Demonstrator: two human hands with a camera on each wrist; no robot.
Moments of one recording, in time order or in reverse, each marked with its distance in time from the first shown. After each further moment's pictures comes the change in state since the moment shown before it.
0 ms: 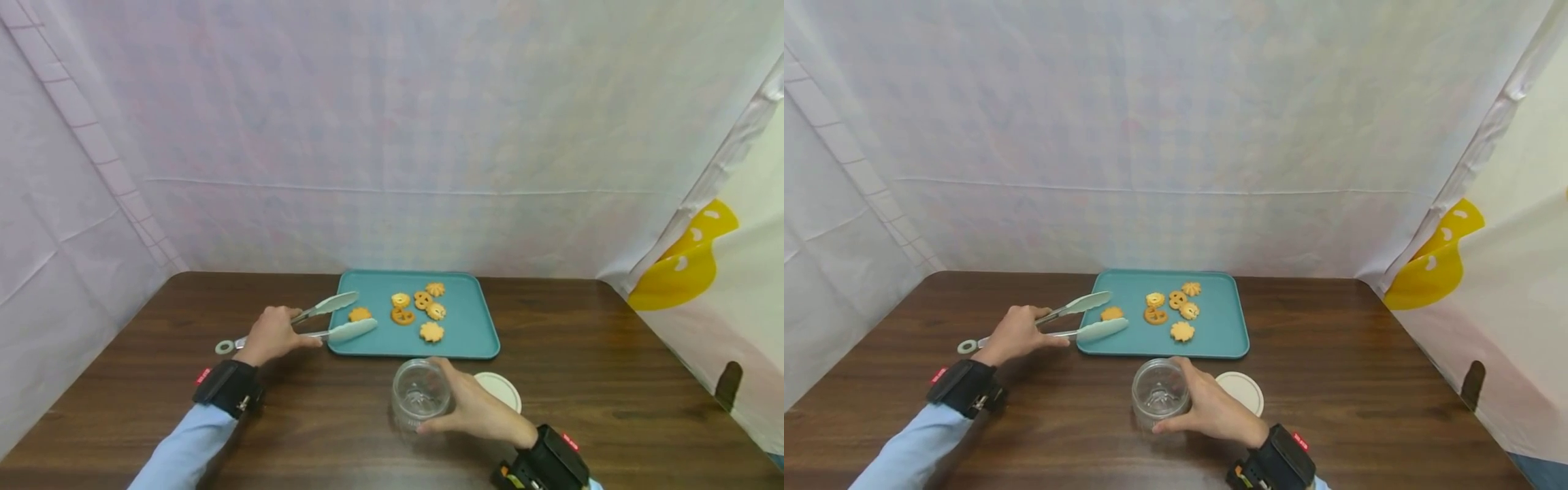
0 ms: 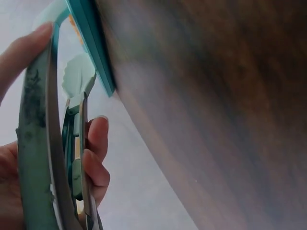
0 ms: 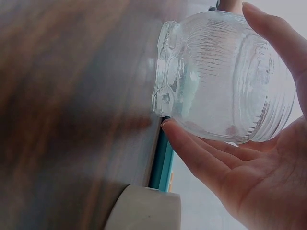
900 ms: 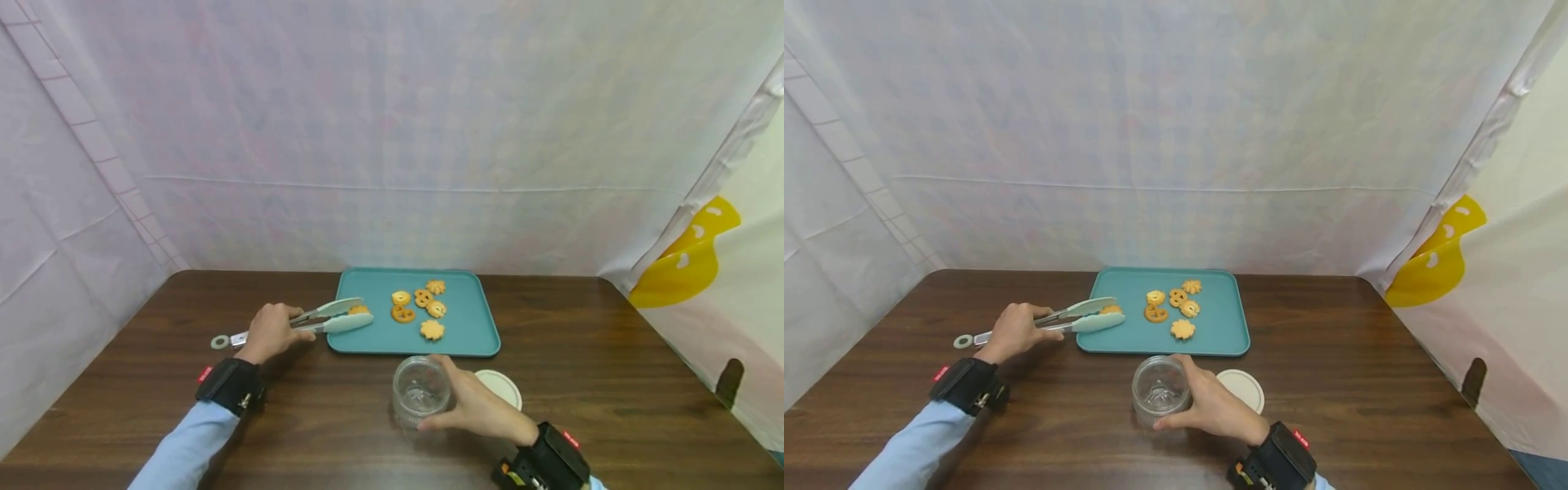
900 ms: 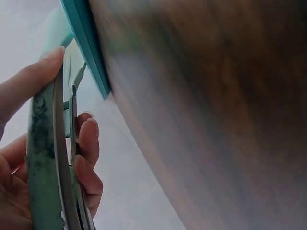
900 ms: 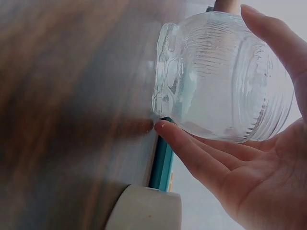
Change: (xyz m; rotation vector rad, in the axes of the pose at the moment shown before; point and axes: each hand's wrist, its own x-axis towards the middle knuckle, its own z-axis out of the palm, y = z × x) left_hand 0.001 -0.003 0.000 0.085 0.065 0.030; right_hand 0.000 0.001 -0.001 -0.011 -0.011 0.027
